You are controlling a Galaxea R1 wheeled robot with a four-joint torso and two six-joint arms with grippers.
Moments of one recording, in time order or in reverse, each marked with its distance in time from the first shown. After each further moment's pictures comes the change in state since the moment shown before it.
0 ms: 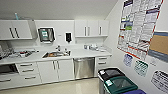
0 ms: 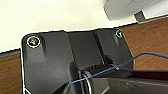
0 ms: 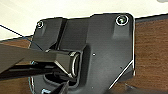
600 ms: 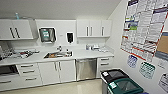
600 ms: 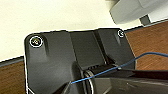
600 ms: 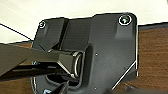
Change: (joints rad) left arm -0.004 -0.004 -0.002 0.000 0.000 0.000; right arm -0.001 0.006 0.001 0.000 0.001 0.000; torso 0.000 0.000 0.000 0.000
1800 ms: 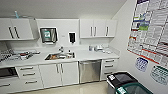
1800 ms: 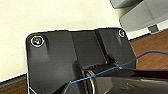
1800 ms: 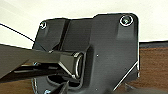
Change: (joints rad) left arm 0.002 -0.003 -0.001 0.000 -0.001 0.000; right arm 0.003 0.004 0.000 0.000 0.001 0.000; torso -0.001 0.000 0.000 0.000
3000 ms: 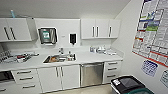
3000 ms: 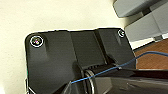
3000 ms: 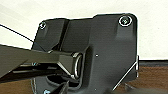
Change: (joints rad) left arm 0.000 0.002 0.000 0.000 0.000 0.000; right arm 0.000 -0.002 0.000 0.000 0.000 0.000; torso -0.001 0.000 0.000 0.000
